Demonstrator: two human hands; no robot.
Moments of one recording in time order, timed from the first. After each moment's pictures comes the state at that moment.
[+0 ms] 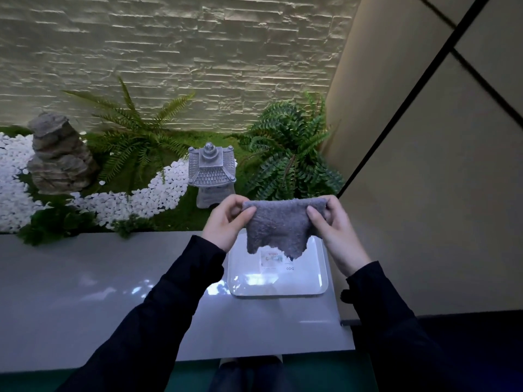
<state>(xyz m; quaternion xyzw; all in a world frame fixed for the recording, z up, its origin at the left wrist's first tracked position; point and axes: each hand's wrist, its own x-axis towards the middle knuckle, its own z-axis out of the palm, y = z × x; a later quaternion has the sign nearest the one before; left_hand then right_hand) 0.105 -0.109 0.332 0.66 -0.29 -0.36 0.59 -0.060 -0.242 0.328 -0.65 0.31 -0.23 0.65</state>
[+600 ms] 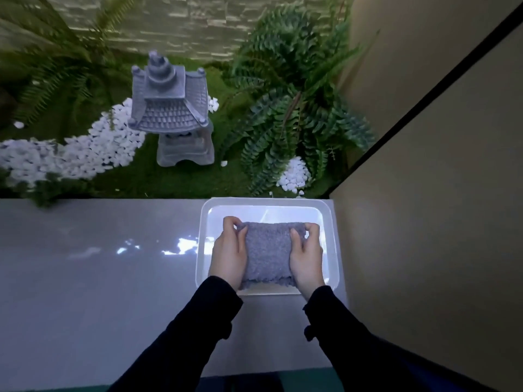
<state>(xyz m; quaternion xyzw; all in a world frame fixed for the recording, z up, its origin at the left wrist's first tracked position) 0.070 -0.170 0.044 0.84 -0.24 -0.23 0.42 -0.041 -0.262 0.049 -0.65 0.54 -0.17 0.51</state>
